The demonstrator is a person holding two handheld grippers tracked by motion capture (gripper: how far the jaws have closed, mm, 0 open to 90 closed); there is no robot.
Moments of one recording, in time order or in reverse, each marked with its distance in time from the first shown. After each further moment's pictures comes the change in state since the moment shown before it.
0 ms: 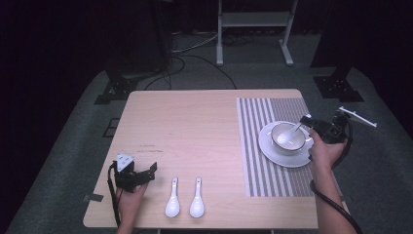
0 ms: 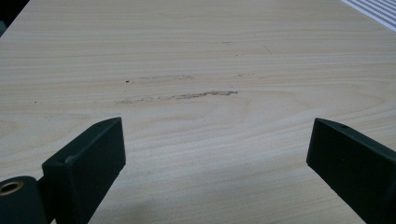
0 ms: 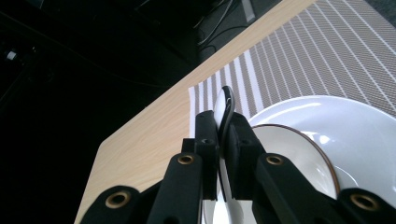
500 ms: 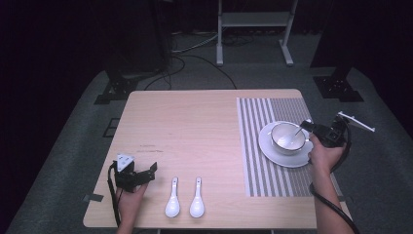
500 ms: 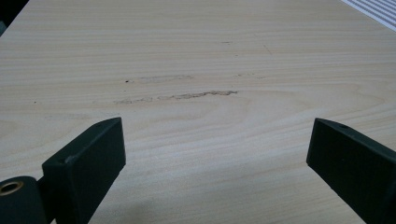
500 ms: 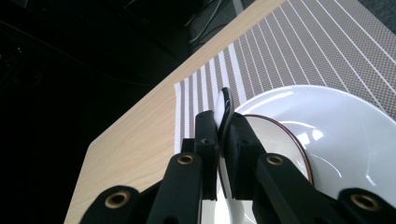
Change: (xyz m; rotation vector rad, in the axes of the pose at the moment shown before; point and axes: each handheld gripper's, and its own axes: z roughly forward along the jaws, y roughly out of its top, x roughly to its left) left arm 0.000 0.000 0.000 0.001 -0.001 0.002; right arm -0.016 -0.008 0.005 0.014 -0.032 0.016
